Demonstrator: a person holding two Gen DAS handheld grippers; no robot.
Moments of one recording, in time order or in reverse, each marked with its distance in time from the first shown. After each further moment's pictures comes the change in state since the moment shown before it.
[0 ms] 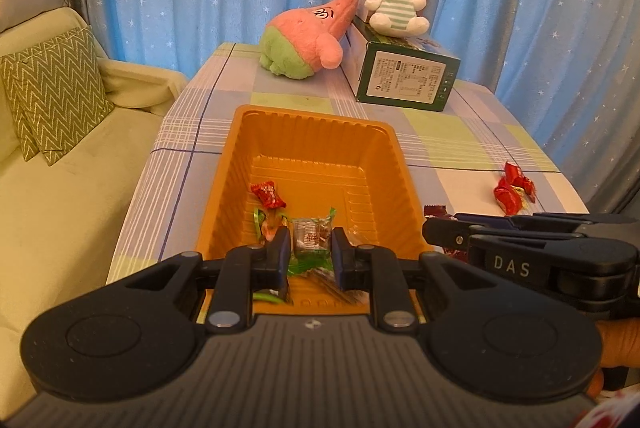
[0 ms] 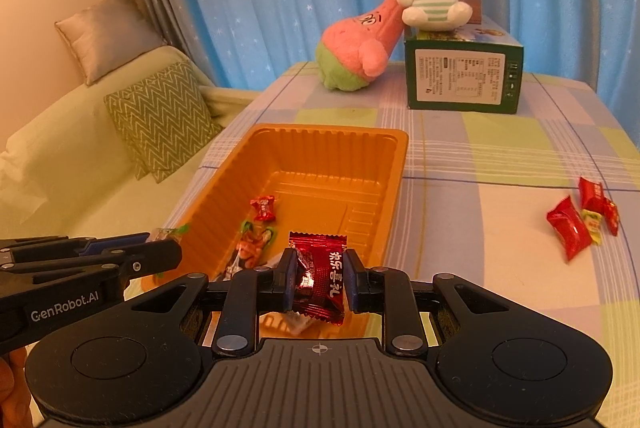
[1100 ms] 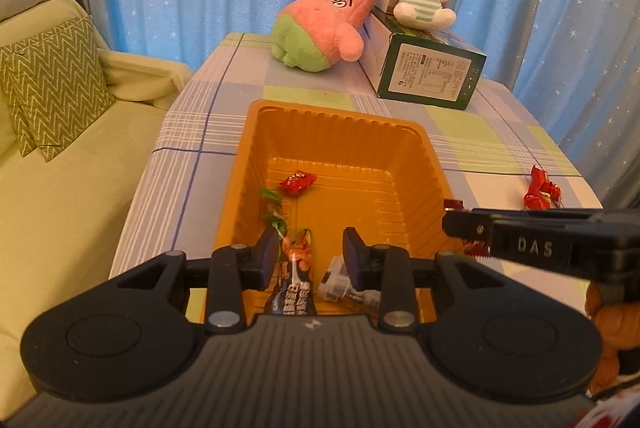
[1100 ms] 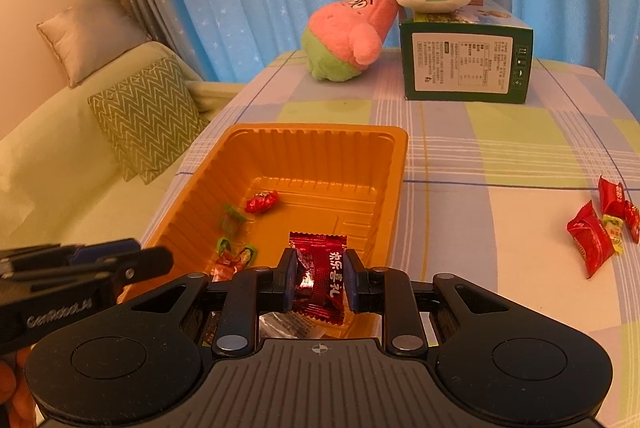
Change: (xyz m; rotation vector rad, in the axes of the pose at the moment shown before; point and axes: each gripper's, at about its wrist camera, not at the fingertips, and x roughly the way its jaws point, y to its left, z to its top) left arm 0.039 0.025 0.007 -0.012 0.018 0.015; right arm 0.043 -0.015 0.017 0.036 0.034 -0.007
